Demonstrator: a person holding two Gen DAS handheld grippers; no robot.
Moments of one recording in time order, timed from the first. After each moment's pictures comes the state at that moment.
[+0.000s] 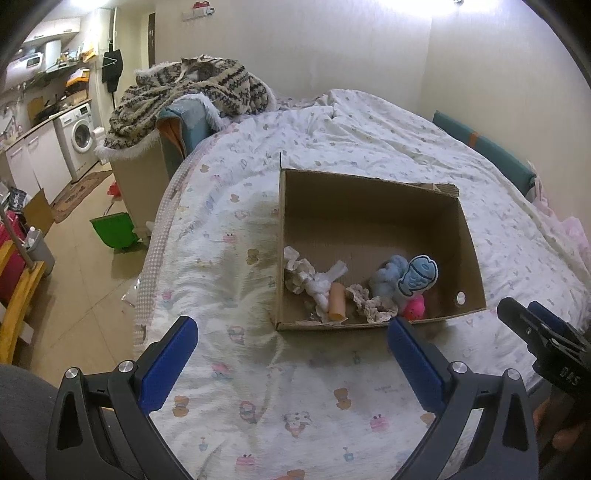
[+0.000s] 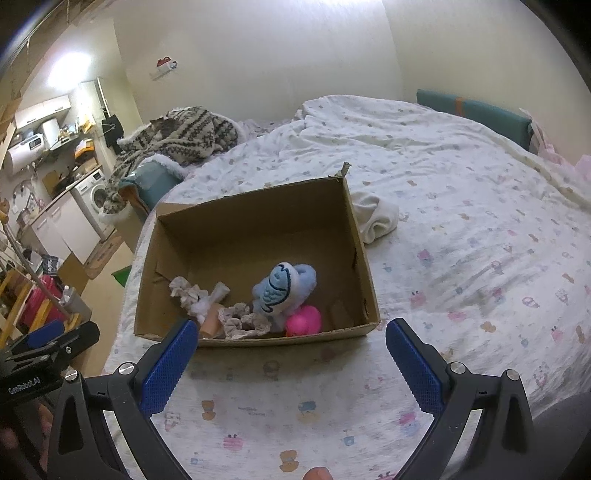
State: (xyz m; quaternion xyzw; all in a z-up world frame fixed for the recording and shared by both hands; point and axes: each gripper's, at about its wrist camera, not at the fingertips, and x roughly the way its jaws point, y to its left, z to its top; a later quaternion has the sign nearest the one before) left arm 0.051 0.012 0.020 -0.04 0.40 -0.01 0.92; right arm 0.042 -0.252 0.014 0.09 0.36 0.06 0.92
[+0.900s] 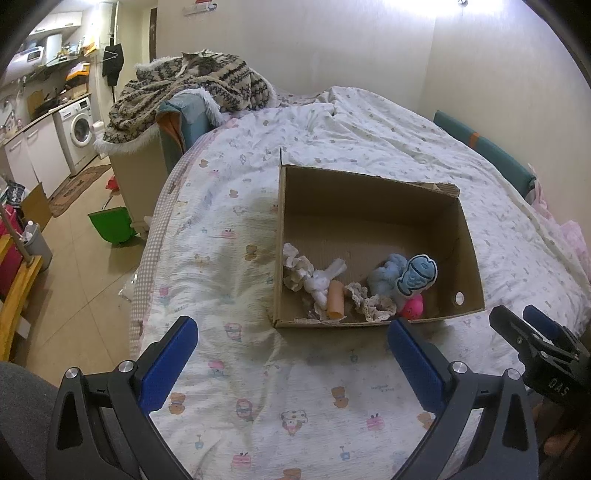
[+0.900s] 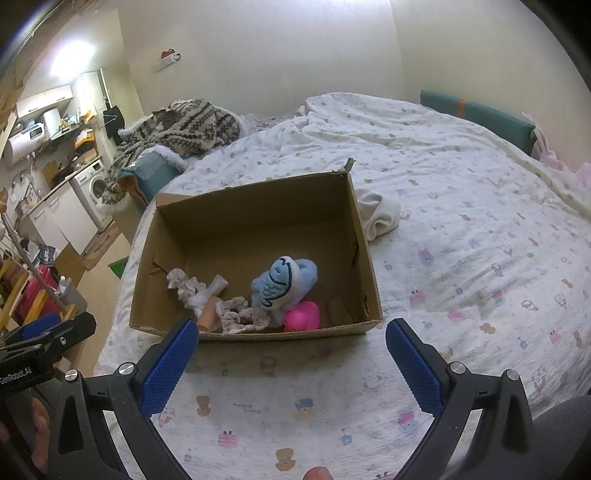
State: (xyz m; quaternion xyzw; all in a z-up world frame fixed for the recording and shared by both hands) left arm 0.052 0.011 0.018 -0.05 0.40 -0.01 0.91; right arm 0.042 -0.251 0.008 0.08 0.37 0.06 0.92
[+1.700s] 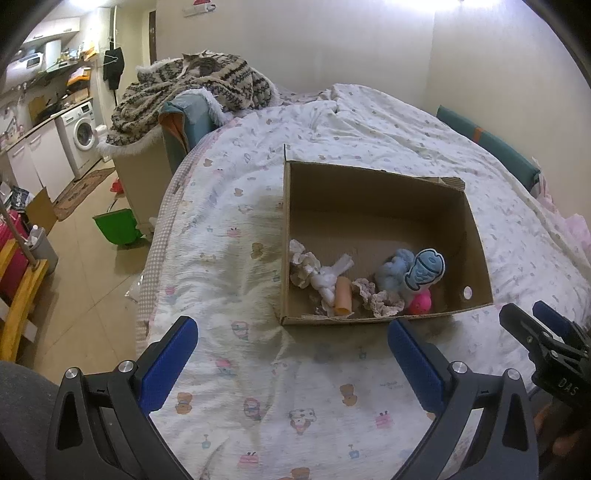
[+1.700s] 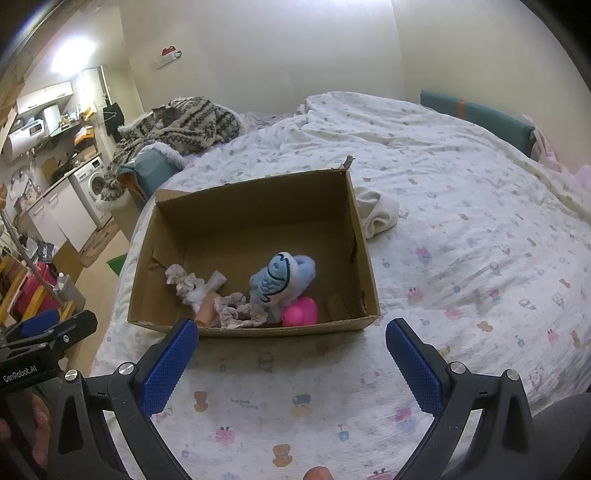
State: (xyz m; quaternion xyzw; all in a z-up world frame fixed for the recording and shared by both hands) left arm 0.051 0.016 0.015 -0.04 0.41 0.00 0.91; right arm 0.040 -0.250 0.010 0.07 0.37 0.06 0.92
